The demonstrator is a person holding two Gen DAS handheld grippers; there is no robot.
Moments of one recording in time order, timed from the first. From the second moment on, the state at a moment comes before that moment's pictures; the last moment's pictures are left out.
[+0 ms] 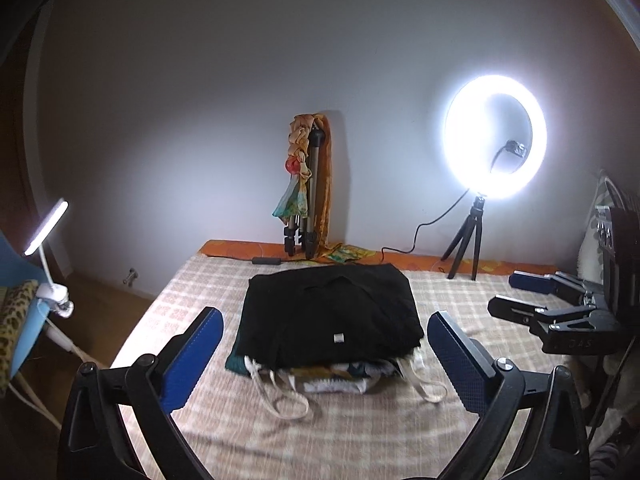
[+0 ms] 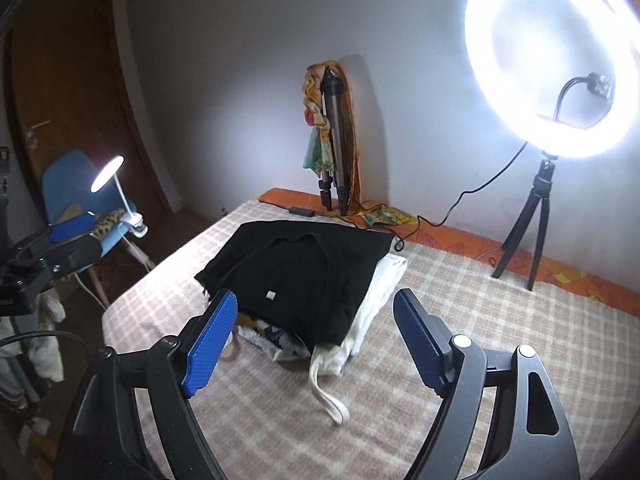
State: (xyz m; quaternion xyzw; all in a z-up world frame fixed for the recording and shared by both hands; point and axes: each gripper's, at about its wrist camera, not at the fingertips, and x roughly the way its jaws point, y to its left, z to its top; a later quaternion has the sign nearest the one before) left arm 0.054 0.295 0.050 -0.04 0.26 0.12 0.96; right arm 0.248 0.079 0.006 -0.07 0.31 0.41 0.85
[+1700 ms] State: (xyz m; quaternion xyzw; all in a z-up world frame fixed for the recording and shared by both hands) left arm -0.003 0.217 0.011 -0.06 0.32 0.11 0.94; right arm 0.159 0.040 -0.012 -0.11 0.30 0.38 0.87
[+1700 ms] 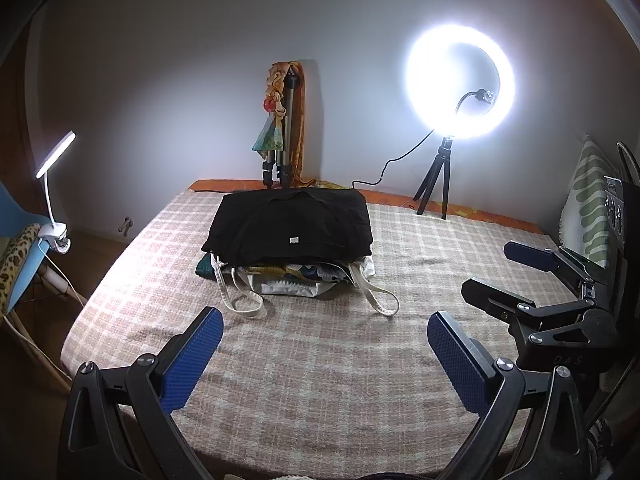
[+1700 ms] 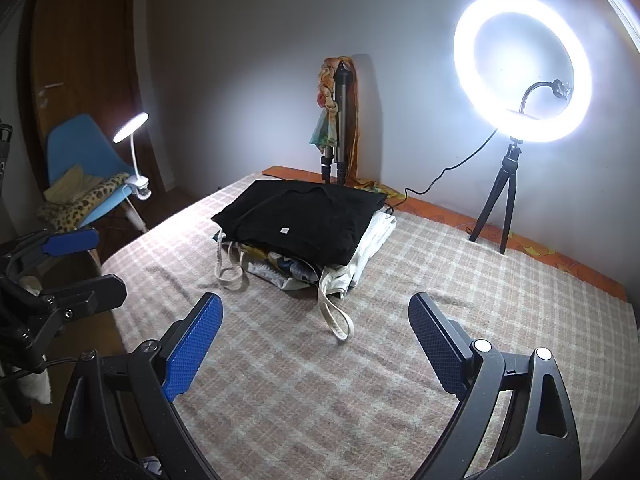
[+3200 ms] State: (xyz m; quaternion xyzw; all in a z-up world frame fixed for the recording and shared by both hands) left arm 0.003 0.216 0.006 -0.06 0.32 0.10 0.94; right arm 0.160 0.040 -0.017 -0.11 0.30 0.38 0.87
